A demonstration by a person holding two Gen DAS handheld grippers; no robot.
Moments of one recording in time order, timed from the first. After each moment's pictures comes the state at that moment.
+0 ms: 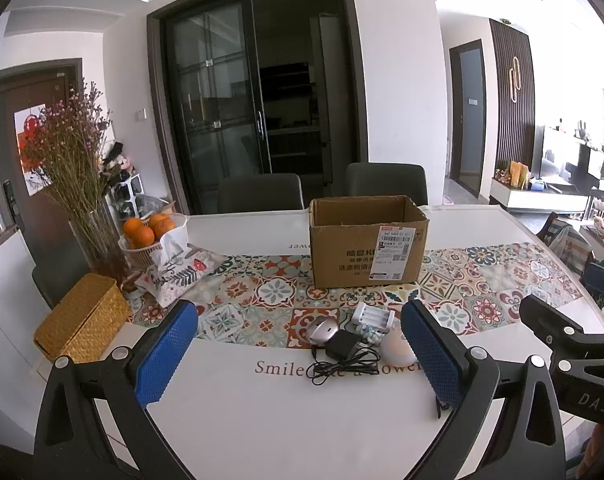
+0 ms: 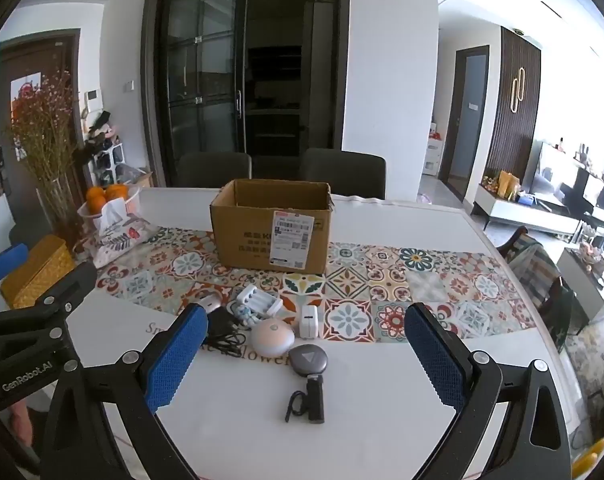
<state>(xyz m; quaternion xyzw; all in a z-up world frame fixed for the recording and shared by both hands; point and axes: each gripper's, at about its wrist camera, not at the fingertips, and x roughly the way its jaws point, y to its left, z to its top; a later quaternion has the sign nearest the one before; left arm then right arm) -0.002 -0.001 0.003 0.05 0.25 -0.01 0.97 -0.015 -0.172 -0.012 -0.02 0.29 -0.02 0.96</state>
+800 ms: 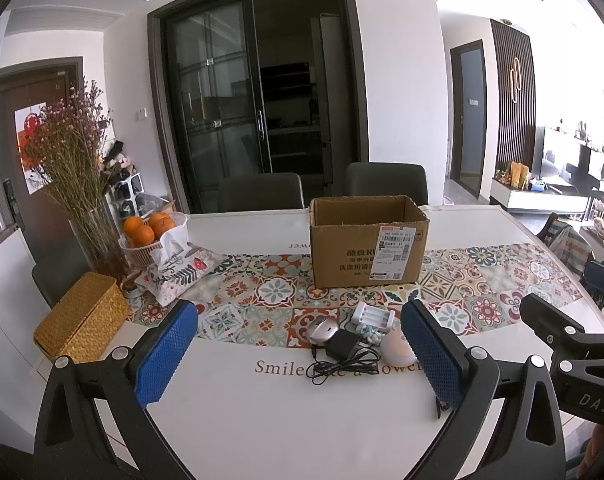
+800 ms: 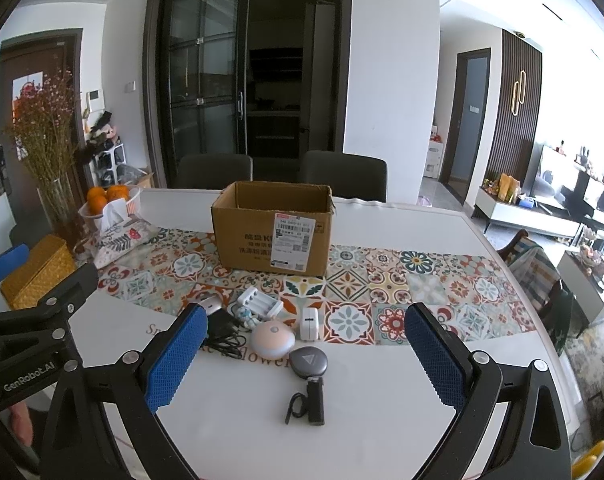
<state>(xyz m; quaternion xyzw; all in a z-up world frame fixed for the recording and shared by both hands) -0.003 -0.001 0.003 0.05 0.25 -0.01 0.97 -0.014 -0.179 -0.012 -0.02 0.29 -0.02 0.96</state>
